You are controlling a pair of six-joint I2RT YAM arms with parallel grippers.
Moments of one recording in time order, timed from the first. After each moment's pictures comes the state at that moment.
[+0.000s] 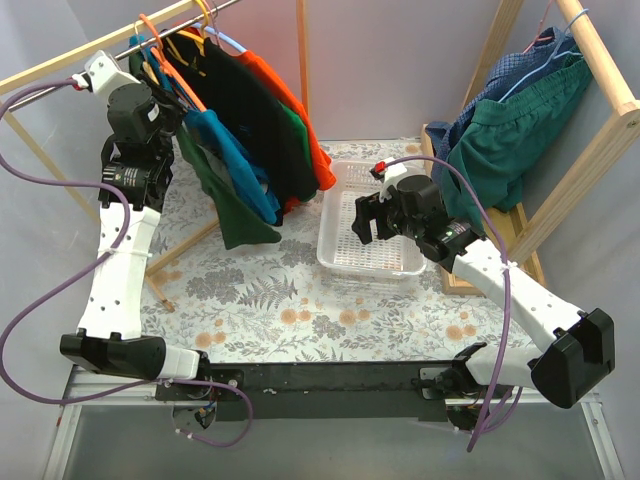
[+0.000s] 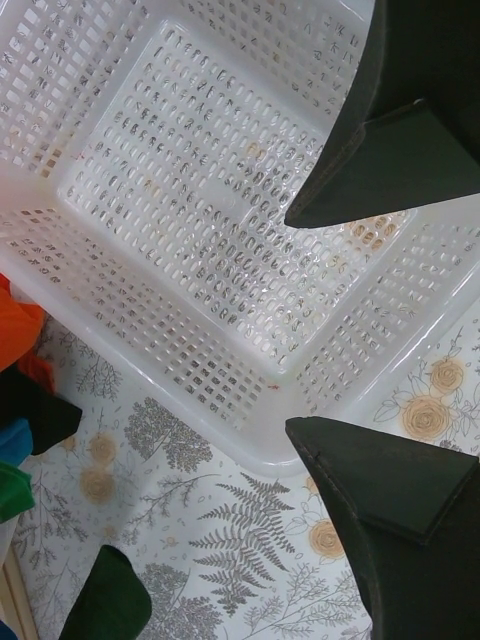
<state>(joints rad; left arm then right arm) -0.12 1.38 1.77 -0.42 -0.43 -0.57 0.63 1.24 1.07 -0.35 -0.04 0.13</state>
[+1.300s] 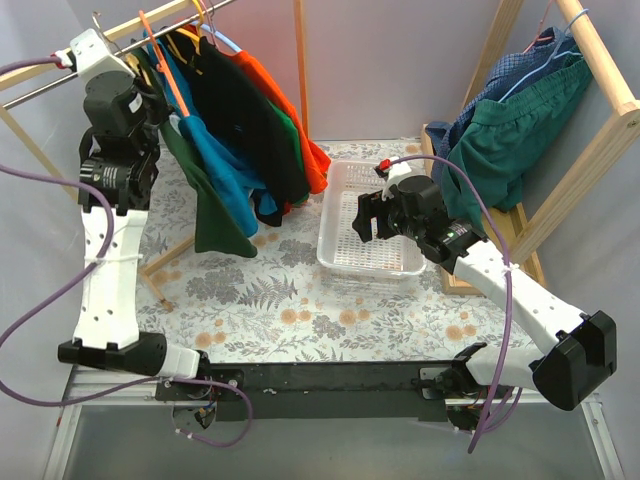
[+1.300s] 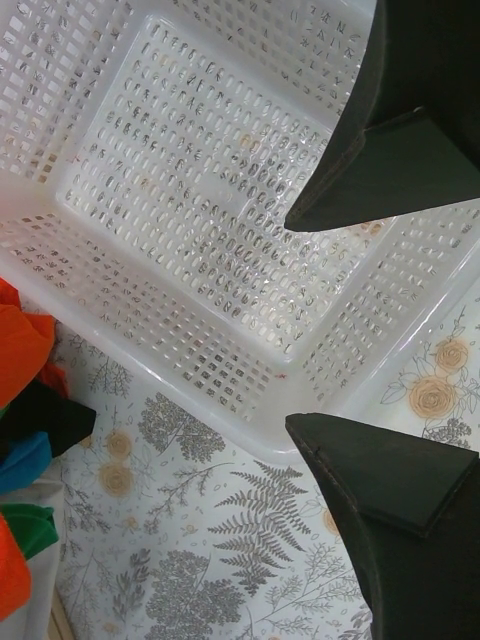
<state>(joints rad) -0.13 1.42 2.00 -0.61 -0.44 -0.38 0.64 1.22 1.06 -0.34 -0.01 0.20</state>
